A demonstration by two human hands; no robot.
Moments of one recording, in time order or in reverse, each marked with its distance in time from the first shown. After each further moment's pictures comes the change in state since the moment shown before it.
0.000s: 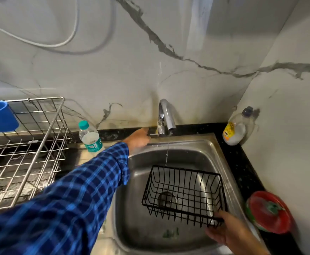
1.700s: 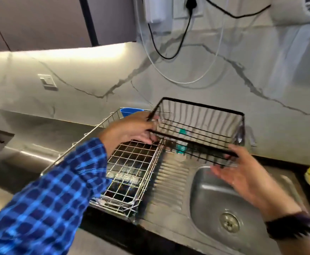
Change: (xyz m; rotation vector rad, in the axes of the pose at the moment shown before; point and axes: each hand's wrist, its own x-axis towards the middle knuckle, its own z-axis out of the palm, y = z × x) left_hand -0.387 -0.082 -0.184 -0.524 0.326 0.052; right_hand -0.259 0.012 0.156 -0.058 -0.791 -0.631
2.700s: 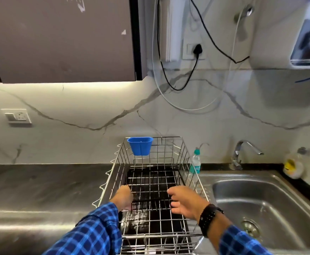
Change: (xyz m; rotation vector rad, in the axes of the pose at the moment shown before) left_hand 0.050 -0.259 -0.182 1.286 0.017 0.041; right_hand 0.070 0.176 0.285 -0.243 0.130 0.272
